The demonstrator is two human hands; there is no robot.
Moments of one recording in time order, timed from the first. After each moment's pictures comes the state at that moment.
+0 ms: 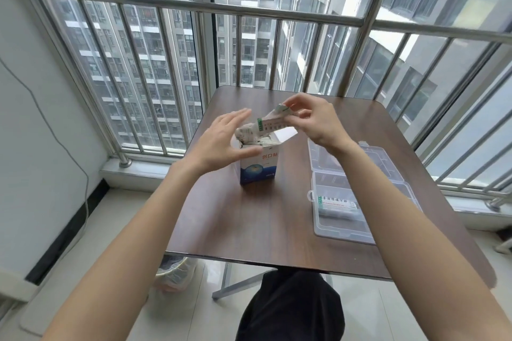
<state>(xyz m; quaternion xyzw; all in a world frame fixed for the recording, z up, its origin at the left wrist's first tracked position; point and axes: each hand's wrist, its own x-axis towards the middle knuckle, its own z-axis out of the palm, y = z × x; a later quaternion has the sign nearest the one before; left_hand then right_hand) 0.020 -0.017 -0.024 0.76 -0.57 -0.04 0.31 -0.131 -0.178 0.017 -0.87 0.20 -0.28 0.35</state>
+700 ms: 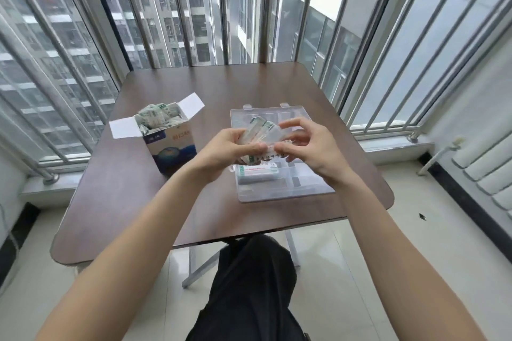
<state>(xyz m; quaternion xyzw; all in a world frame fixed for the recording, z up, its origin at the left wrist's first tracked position) -0.134 -0.090 -0.038 0.57 -0.45 -0.48 0.49 -0.308 -0.166 -0.029 -0.72 0.33 -0.30 0.53</state>
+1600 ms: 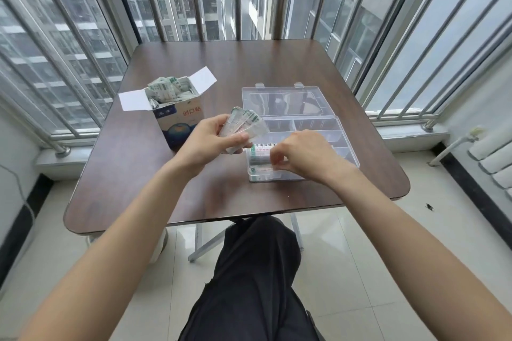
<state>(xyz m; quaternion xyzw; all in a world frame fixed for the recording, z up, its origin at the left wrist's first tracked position) -0.108 -0.057 -0.063 0.60 -0.41 -0.43 0.55 -0.284 -0.150 -0.049 -0.97 0.23 -0.01 -0.01</state>
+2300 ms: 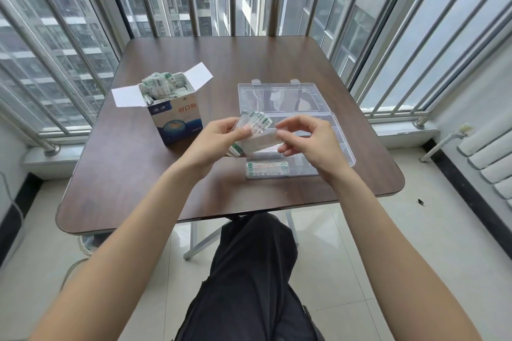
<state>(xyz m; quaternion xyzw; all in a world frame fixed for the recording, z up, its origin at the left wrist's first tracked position) -0.120 -0.064 -0.068 0.61 -0.38 -0.45 0.53 -0.296 -0.146 -0.056 -0.69 0.35 -0.31 0.55</state>
